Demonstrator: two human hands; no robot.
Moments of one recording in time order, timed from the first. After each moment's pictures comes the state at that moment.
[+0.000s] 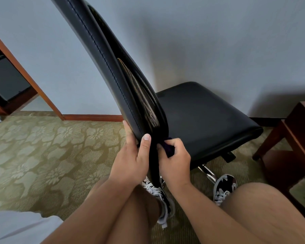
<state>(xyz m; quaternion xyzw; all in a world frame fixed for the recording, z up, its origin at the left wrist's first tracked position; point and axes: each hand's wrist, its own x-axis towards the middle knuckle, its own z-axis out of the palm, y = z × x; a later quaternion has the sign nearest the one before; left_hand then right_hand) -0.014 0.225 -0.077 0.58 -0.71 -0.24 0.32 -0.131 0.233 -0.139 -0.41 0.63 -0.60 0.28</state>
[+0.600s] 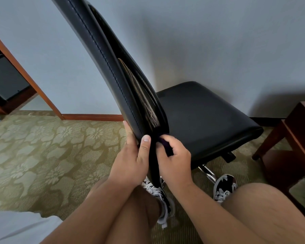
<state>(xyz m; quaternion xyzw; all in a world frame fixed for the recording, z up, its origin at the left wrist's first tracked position) -0.011 0.224 -0.077 0.59 -0.71 -0.25 0.29 -0.129 0.239 -0.118 -0.45 0.59 -0.61 0.27</state>
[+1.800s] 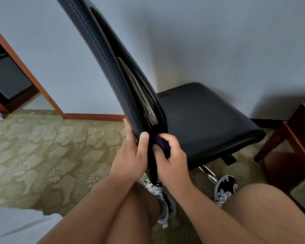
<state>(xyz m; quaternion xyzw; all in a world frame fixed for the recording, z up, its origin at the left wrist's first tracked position) -0.003 0.218 -0.077 0.60 -0.70 -0.26 0.30 -0.123 0.244 -0.120 -0.49 0.55 -0.59 0.33</state>
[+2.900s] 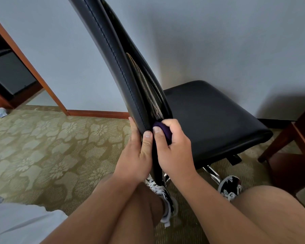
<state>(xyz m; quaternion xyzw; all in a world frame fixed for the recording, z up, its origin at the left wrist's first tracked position) -0.003 0.218 -0.079 0.58 -0.69 -0.29 0.32 -0.122 0.230 -0.084 -0.54 0.56 -0.58 0.26</state>
